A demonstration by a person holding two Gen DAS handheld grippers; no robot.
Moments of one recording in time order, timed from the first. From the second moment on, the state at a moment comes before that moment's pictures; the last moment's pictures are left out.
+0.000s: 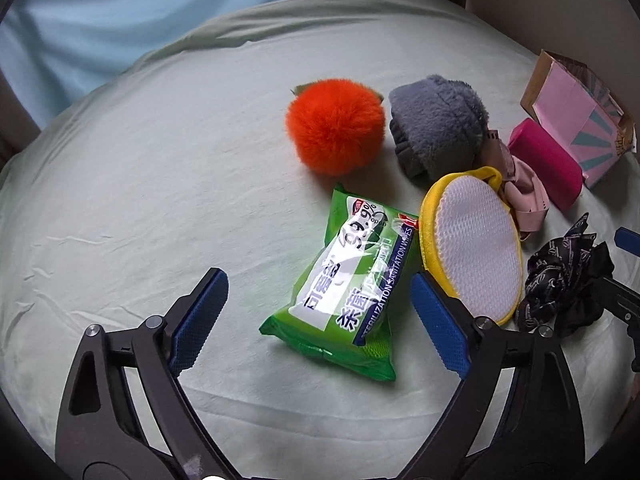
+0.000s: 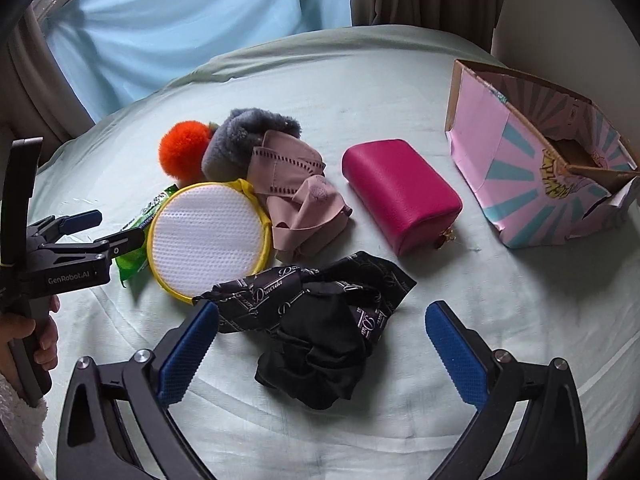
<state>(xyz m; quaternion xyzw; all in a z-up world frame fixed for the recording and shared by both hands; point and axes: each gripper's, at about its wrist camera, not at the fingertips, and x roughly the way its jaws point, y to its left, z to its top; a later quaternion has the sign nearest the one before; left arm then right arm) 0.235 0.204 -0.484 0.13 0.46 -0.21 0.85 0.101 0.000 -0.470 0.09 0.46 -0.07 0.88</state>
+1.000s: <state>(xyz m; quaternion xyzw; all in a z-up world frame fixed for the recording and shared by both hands) 0.220 0.207 -0.435 0.07 0.48 -0.20 0.85 0.109 0.009 -0.451 0.12 0.47 -0.03 0.88</state>
